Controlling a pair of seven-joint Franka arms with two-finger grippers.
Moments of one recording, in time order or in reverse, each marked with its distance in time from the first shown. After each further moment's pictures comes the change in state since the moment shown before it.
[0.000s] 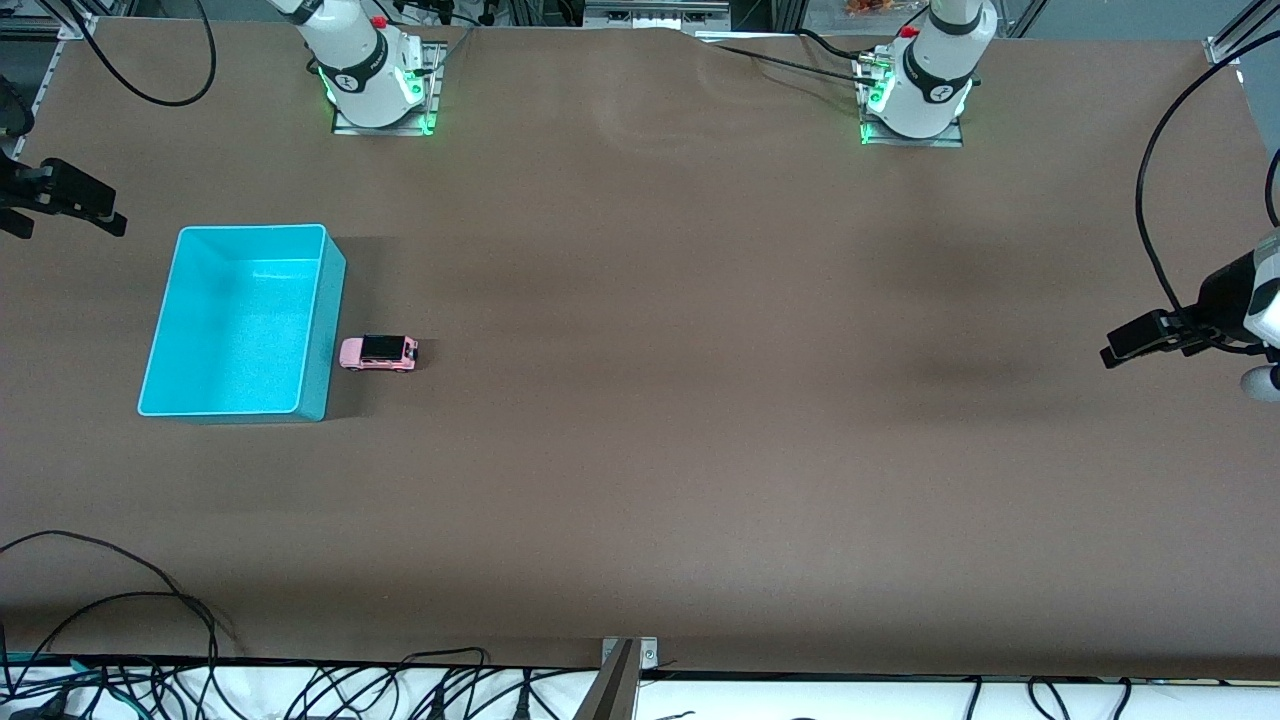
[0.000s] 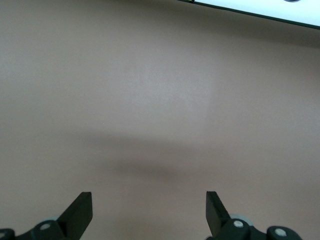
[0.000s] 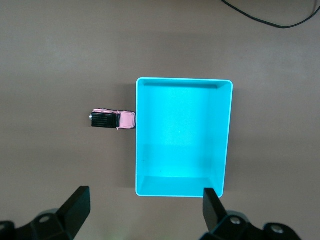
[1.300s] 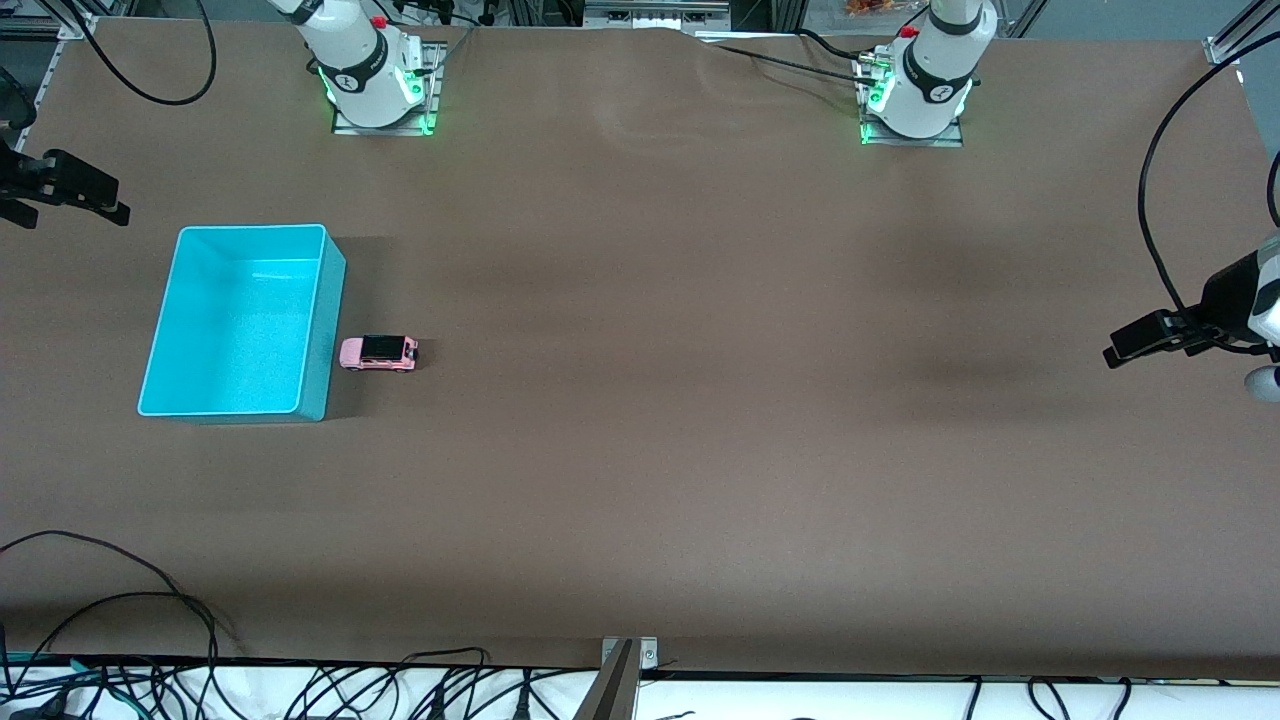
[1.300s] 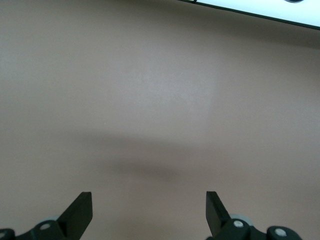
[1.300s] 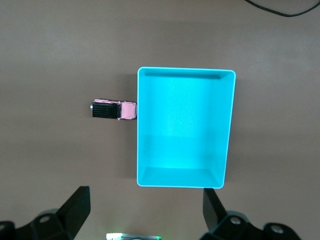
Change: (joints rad) left arm 0.005 0.000 0.002 0.000 0.000 0.000 0.001; right arm 0.000 -0.007 0.000 0.002 0.000 -0.044 -0.005
